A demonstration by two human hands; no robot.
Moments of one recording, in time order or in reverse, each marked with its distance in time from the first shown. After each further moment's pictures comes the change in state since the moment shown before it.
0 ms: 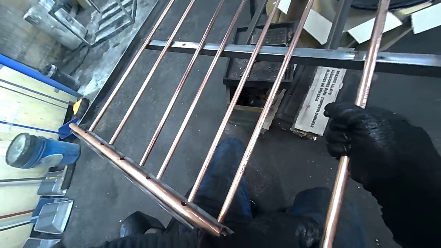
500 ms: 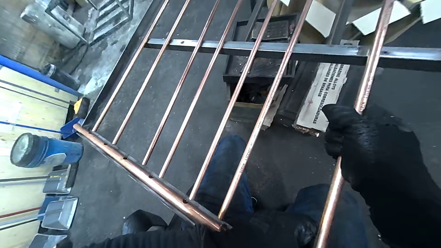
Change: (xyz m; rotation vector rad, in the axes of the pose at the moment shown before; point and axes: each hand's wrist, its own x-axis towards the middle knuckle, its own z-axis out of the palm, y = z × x) left_hand 0.003 0.004 -0.005 0.163 -0.059 -0.099; right_hand -0.007 0.011 0.009 -0.070 0.114 -0.078
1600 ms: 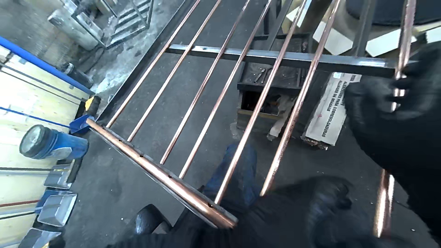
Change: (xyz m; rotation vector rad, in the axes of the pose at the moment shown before) left_hand -0.044 0.044 -0.018 -0.123 0.568 0.383; right_hand 0.007 -0.024 -0.010 -0.832 0.183 -0.692
